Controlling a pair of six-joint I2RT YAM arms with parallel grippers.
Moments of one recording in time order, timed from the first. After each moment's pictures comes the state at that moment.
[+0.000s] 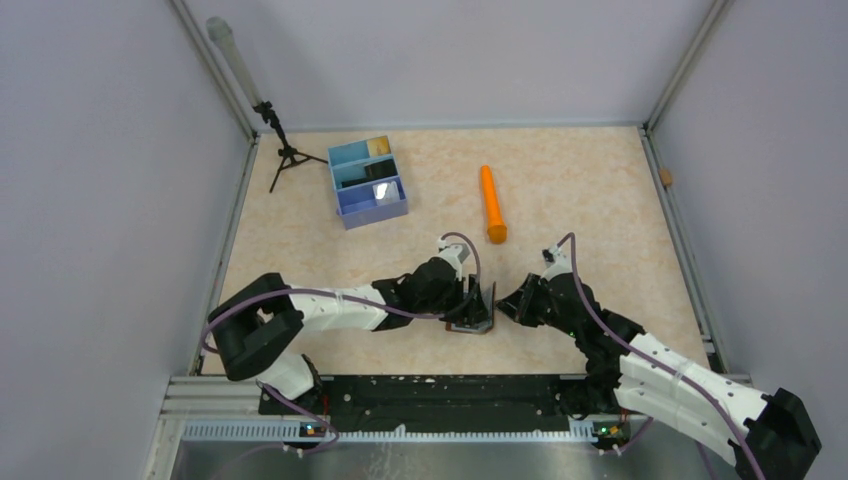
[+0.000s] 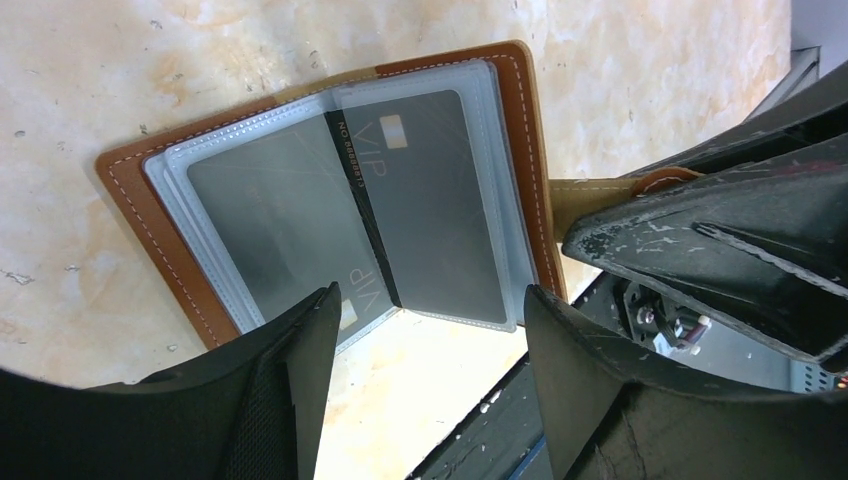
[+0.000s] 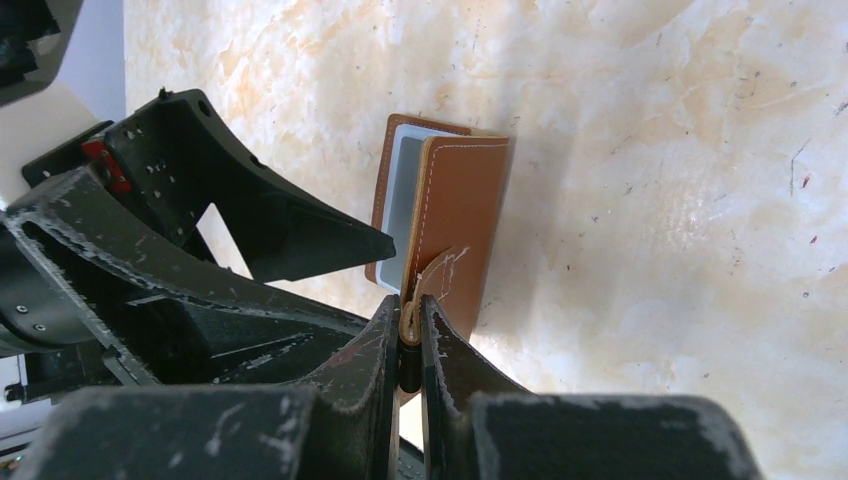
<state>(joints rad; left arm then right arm) -1.03 1.53 0.71 0.17 0.08 -0.82 0.76 0.68 0.29 -0.14 0.01 0.90</state>
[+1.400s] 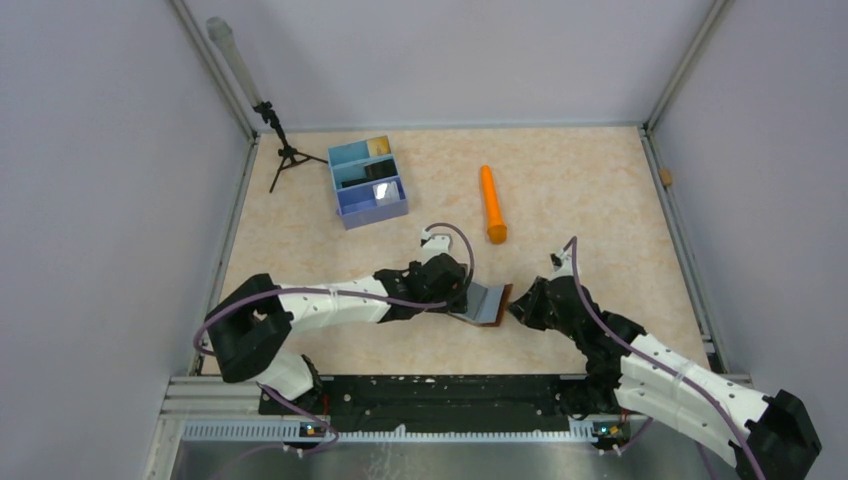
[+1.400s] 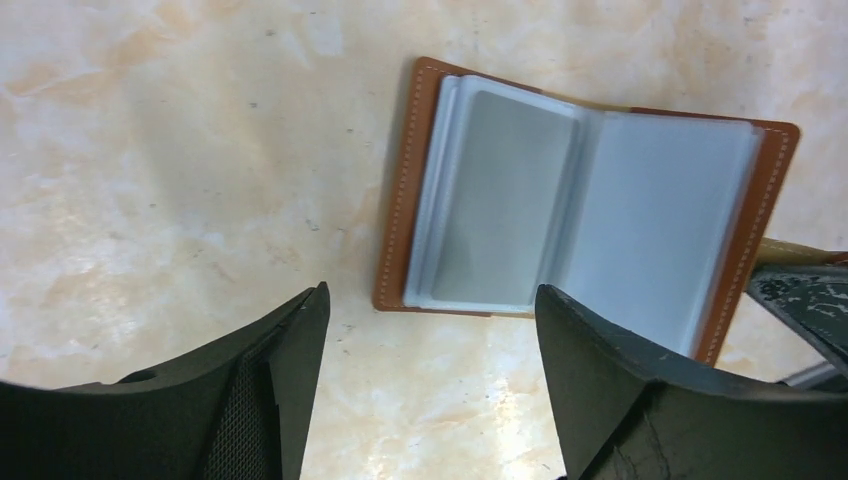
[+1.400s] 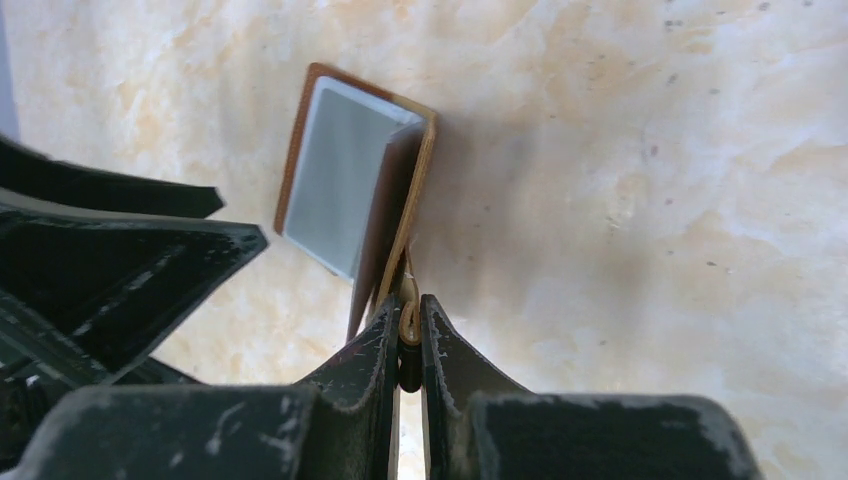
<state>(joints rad) -1.05 1.52 0.85 -0.21 -0.27 -0.84 0.76 0.67 0.29 -0.25 0.13 0.91</state>
